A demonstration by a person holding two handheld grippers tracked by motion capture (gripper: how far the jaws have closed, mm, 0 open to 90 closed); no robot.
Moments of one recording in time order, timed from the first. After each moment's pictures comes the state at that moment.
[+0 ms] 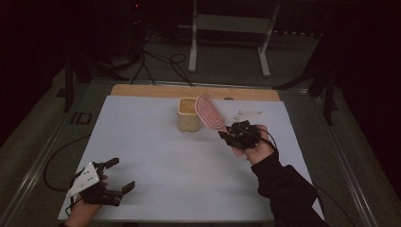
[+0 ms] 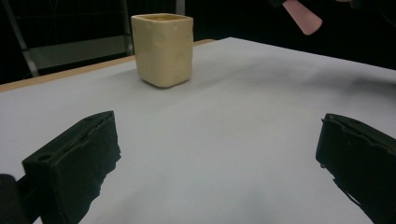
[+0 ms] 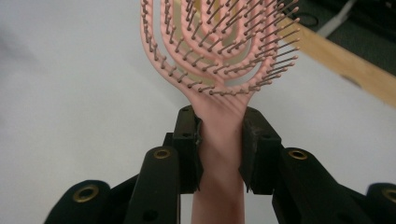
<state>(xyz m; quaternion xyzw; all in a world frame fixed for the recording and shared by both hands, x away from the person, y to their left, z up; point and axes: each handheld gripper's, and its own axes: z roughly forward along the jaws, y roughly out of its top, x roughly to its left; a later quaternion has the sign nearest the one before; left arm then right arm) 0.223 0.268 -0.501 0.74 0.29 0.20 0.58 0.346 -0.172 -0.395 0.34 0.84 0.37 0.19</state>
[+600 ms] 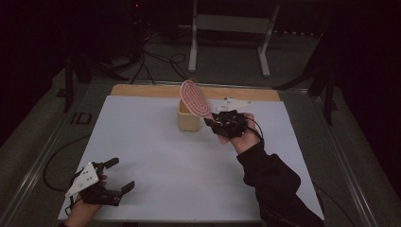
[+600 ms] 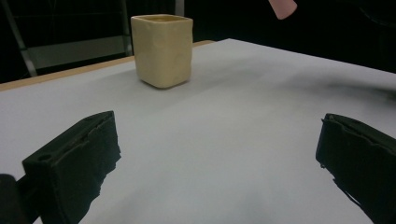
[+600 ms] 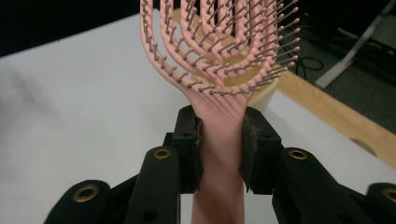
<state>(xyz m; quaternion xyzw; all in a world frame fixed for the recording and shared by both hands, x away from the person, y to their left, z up) 0.223 0.269 -0.501 0.73 0.29 0.20 0.58 0.365 -0.134 -0.374 0.31 0.82 0.43 0.21</state>
